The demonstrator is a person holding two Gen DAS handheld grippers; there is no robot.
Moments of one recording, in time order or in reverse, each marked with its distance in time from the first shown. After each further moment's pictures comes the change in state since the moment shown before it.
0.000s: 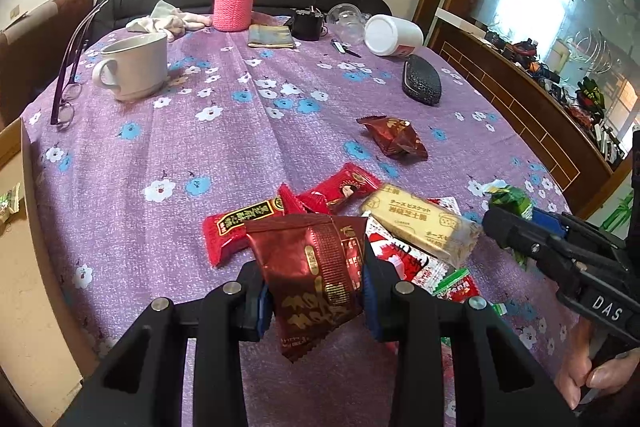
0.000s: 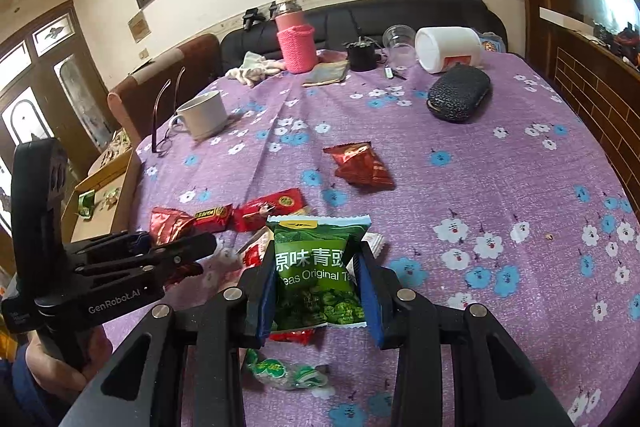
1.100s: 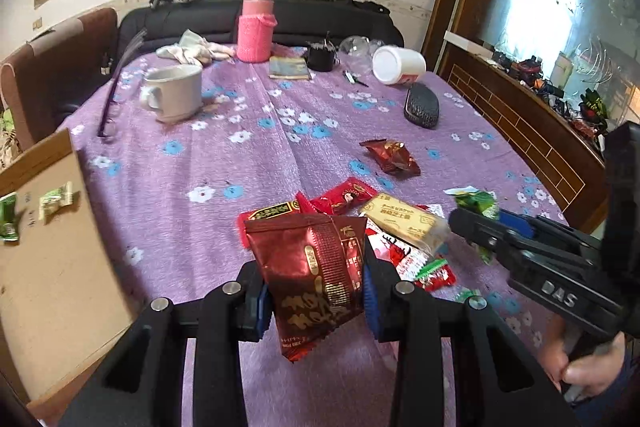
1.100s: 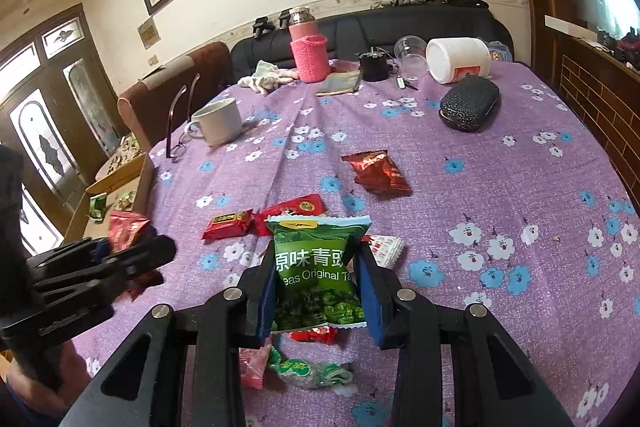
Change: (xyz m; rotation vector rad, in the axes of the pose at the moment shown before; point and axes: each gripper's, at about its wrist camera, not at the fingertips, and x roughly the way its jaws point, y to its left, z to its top) left arm -0.061 -0.008 -0.015 -0.005 -0.106 0.084; right arm -0.009 0.012 -0.003 -0.006 -0.047 0.030
